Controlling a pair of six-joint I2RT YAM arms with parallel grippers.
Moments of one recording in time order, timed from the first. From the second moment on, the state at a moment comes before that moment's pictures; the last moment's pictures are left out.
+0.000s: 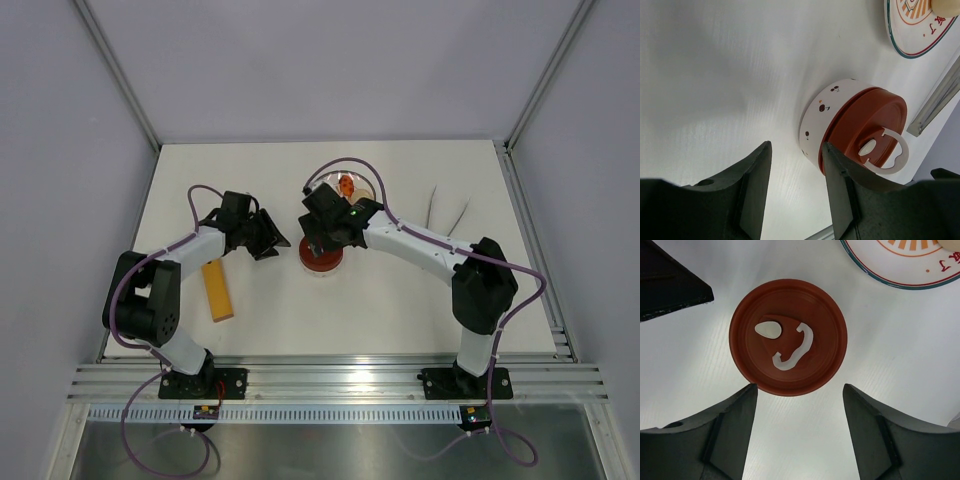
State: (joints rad) left arm -0.27 1.59 0.91 -0.25 0.31 -0.82; right arm 0.85 1.83 1.54 -0.68 0.24 0.33
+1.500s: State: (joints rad) left arm -0.27 1.59 0.93 -0.28 0.30 -0.81; right arm 0.85 1.99 1.69 -0.72 0.24 0.37
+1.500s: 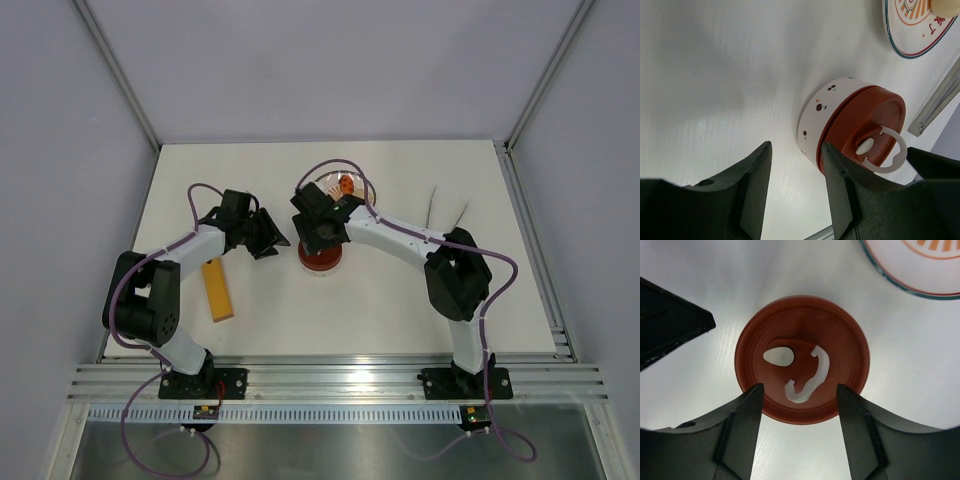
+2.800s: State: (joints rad) left arm -0.27 1.59 0.93 -0.28 0.30 -0.81; right arm 0.85 2.06 1.70 -0.73 0.18 0.34
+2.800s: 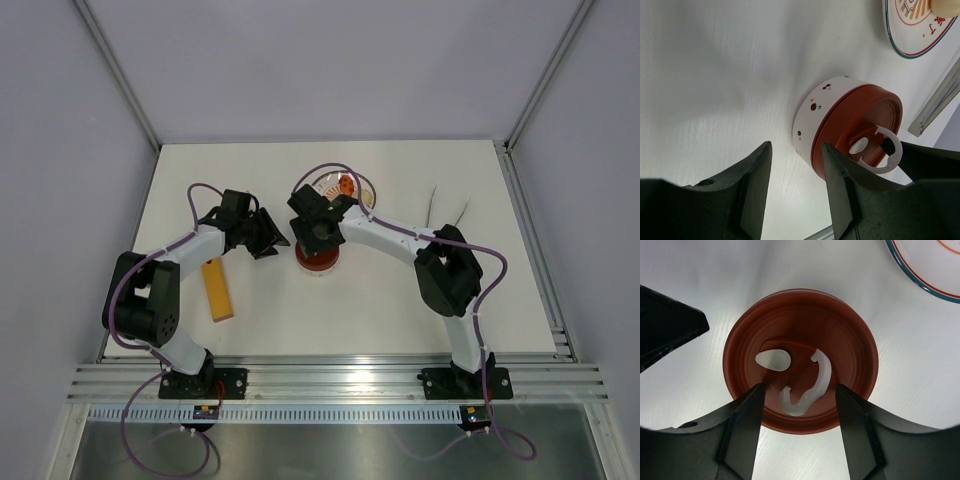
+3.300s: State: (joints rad) left arm -0.27 1.39 0.94 -0.42 0.22 -0.72; right arm 0.84 1.61 1.47 -0.70 0.42 0.43
